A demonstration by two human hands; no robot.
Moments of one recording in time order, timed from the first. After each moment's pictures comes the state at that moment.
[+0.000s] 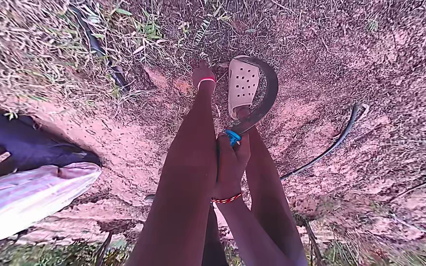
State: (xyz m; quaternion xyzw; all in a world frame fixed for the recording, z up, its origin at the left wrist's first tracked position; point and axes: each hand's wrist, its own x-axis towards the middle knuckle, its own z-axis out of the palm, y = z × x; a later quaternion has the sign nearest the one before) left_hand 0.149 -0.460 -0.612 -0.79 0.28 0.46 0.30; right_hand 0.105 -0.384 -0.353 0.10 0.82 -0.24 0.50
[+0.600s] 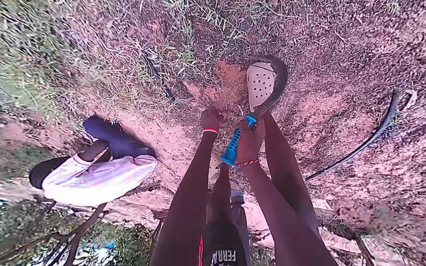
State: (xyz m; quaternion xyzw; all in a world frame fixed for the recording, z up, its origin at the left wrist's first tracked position) left_hand 0.196 -0.399 -0.452 -0.85 0.15 0.50 0.06; right_hand 0.092 -0.398 -0.357 0.13 0.78 -0.26 0.55
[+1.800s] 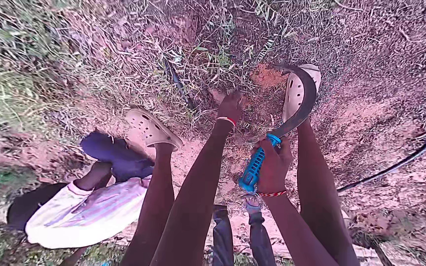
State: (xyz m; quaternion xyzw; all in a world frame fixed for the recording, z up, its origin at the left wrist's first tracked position) left_hand 0.309 -0.431 -0.565 -0.58 0.55 0.53 0.28; right_hand 0.212 -0.397 -0.380 0.17 0.80 -0.32 0.49
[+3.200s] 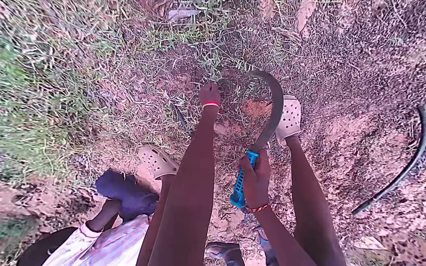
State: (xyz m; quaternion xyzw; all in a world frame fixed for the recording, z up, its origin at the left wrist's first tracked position) left_hand 0.291 -0.590 -0.568 -0.77 0.42 0.47 0.10; right_hand 0.226 -0.417 -0.379 0.01 0.80 -0.31 0.51
